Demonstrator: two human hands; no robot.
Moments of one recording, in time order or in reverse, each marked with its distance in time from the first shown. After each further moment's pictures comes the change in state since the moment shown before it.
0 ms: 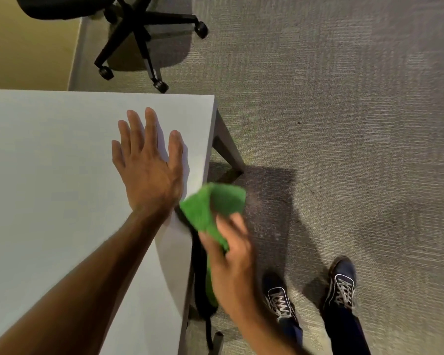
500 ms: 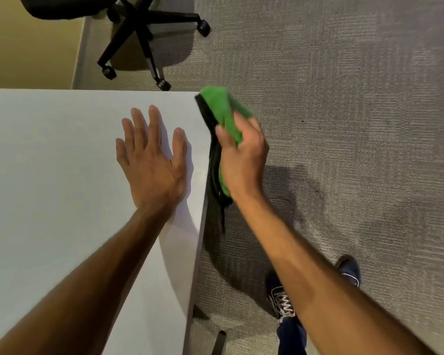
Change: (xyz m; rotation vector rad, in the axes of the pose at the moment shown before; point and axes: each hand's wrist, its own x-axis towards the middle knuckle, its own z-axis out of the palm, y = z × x) left_hand 0.002 -0.003 0.003 0.022 0.012 -0.012; right_hand 0.147 -0.047 0.007 0.005 0.234 -0.089
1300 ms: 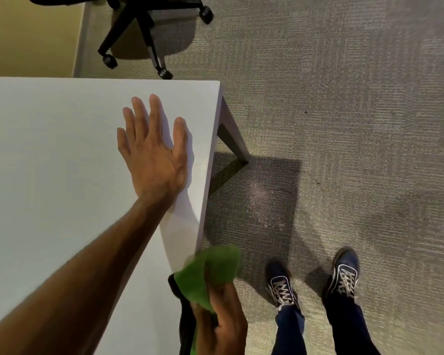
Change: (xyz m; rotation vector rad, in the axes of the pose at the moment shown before) left_hand 0.002 0.003 -0.001 0.045 -0.034 -0.014; right_hand -0.266 0.041 -0.048 -0.174 -0.066 0.069
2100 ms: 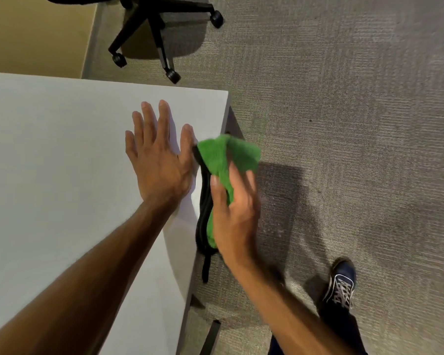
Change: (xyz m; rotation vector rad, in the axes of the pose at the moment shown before) left_hand -0.003 0.000 -0.003 -0.057 0.018 0.011; right_hand 0.175 -0.047 0.013 0.036 -0.029 -0.076
